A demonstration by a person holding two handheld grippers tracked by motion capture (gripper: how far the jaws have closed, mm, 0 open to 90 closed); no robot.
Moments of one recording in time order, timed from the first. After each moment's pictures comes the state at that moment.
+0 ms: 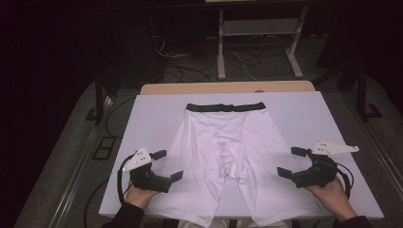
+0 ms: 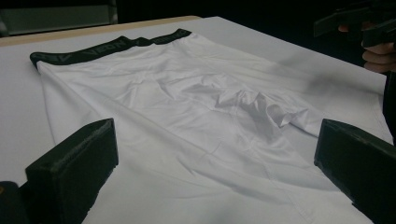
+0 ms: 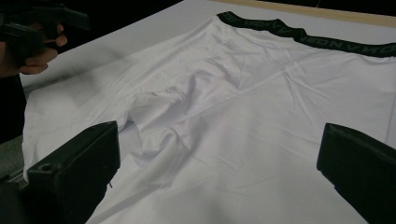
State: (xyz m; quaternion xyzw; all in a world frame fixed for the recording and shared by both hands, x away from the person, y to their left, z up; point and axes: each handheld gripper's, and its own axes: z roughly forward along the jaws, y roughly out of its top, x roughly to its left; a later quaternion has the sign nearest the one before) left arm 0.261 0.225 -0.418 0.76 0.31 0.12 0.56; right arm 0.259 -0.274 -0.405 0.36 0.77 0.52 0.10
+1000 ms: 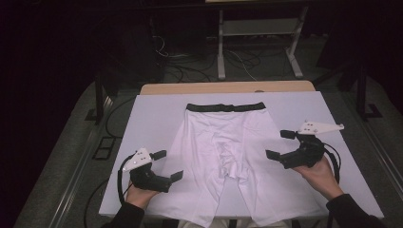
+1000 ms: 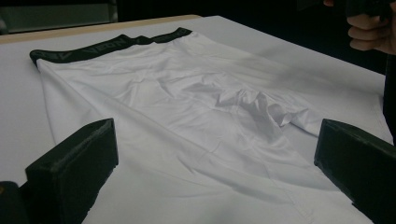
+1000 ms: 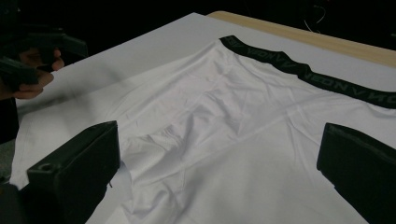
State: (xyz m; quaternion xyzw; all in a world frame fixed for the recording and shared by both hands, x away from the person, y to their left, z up) left arm 0.262 0.224 -0.419 0.76 0.31 0.12 0.56; right arm 0.299 -0.246 -0.373 0.34 0.78 0.52 0.11
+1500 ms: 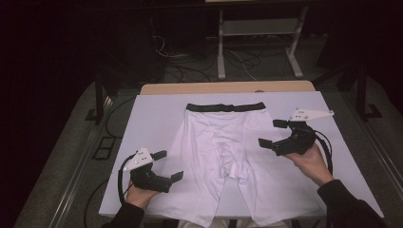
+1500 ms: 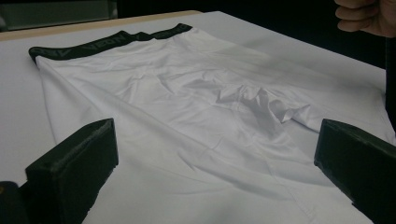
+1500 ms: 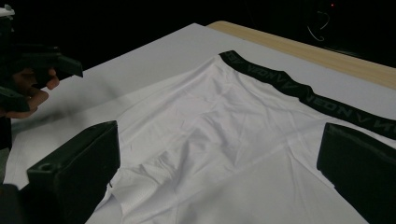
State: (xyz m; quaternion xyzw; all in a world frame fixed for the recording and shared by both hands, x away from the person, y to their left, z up) left arm 0.262 0.224 -0.419 0.77 0.31 0.12 0.55; right arm 0.327 -0.229 -0.360 0.33 0.78 0.52 0.10
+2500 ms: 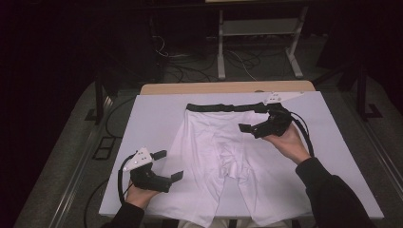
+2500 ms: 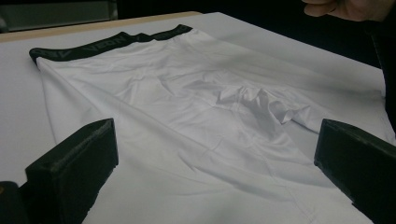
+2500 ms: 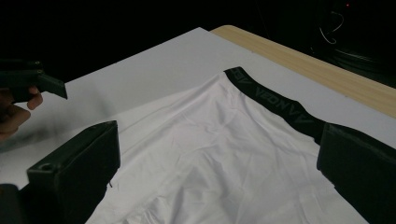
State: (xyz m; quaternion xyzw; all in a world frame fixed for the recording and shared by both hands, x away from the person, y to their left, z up) left arm 0.262 0.224 -0.419 0.76 0.31 0.12 0.55; right arm 0.377 -0.180 -0.345 0.31 0.80 0.51 0.10
